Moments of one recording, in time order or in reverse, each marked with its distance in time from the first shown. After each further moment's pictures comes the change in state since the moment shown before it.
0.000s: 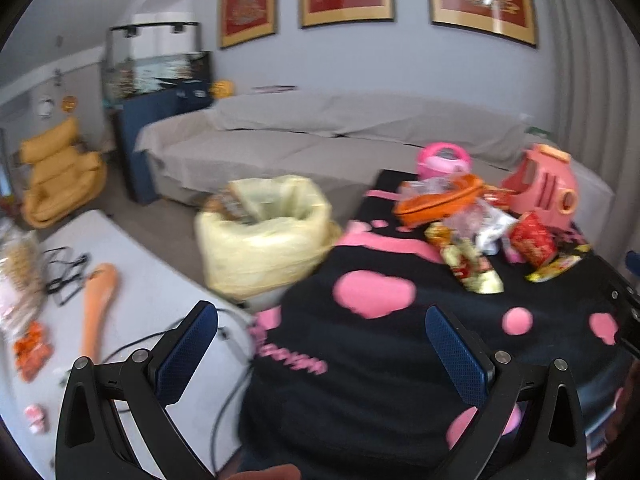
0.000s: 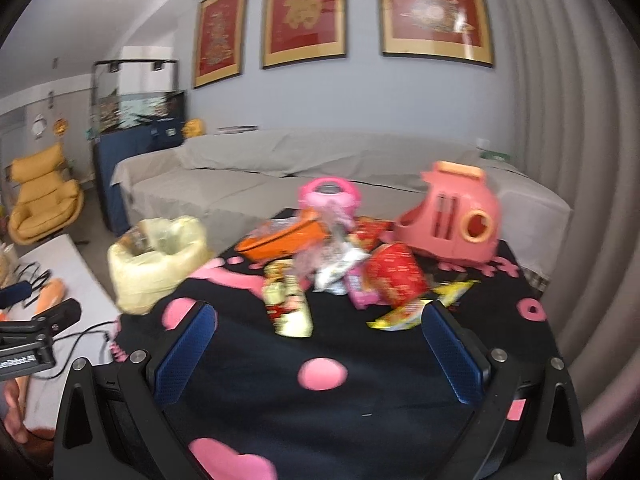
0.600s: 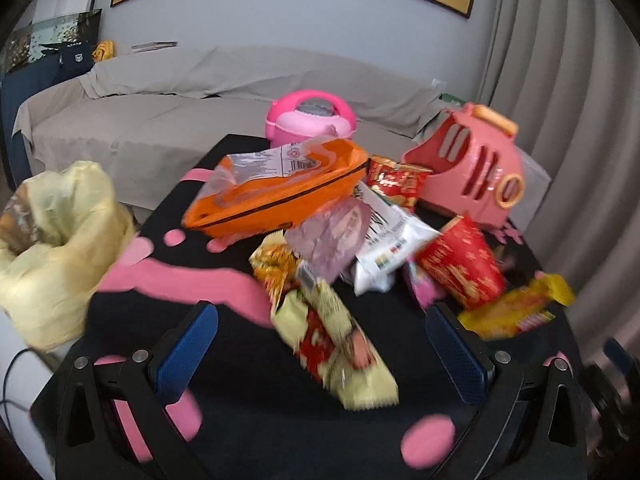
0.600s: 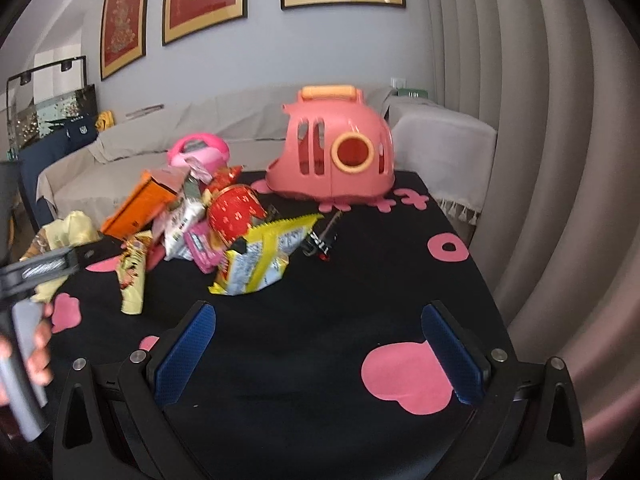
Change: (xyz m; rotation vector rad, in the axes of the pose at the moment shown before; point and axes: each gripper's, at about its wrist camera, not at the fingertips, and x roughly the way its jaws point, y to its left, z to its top) left arm 0.190 -0.143 0.050 0.030 0.161 -0.382; right arm 0.059 -0.110 -0.033 0.134 0.162 -0.205
